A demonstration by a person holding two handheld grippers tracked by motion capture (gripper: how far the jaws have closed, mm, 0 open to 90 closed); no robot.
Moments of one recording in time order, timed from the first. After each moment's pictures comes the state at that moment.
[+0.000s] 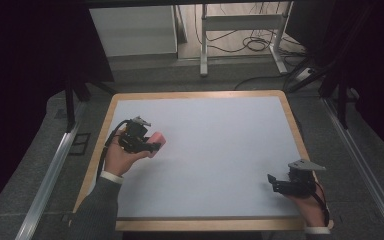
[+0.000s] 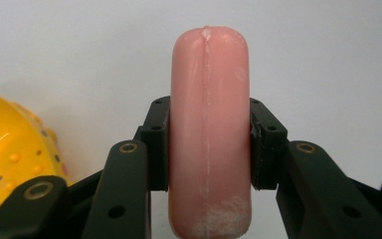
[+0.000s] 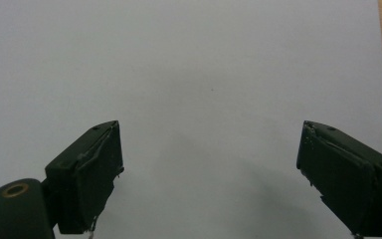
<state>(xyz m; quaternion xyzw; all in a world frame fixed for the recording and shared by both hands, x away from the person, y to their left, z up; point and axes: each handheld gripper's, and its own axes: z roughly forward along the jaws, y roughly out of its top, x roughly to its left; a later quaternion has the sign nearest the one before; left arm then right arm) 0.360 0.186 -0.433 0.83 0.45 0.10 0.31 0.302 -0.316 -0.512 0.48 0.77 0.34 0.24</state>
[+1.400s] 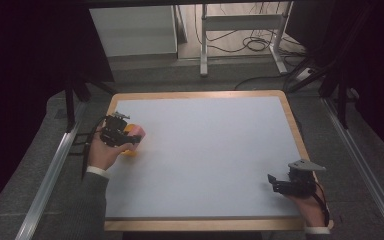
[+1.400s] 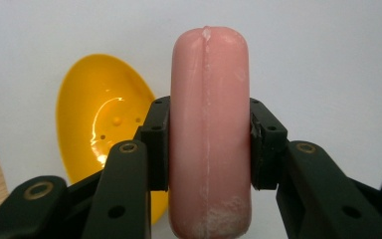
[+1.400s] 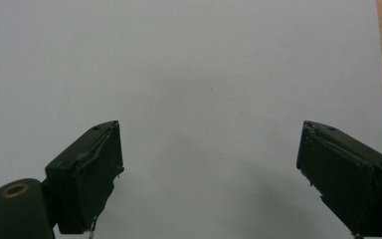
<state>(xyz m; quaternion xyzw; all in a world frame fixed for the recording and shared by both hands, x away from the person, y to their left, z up) 0.377 0.240 -0.439 0.79 0.52 0.13 0.29 0.301 -0.316 -0.512 0.48 0.77 0.34 0.24</state>
